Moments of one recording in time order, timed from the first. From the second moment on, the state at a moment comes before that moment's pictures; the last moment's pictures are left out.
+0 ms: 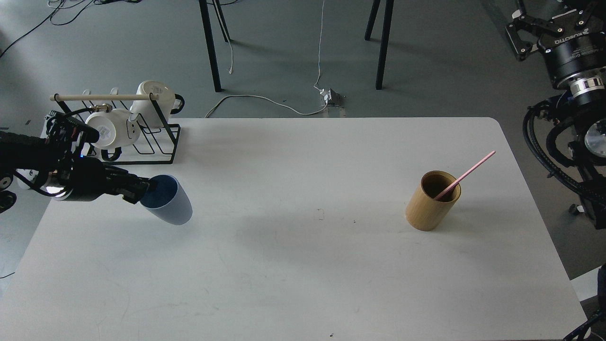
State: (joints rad) left arm -1.05 0.91 -0.18 -1.29 1.83 -0.49 -0.39; right arm 0.73 -0.45 1.19 0.82 0.27 0.49 0.08
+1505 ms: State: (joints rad) left arm -1.09 0.18 -0.07 -1.10 1.95 -0.49 -0.22; right arm 0.67 -0.65 1.19 0.84 0.26 0.49 0.08
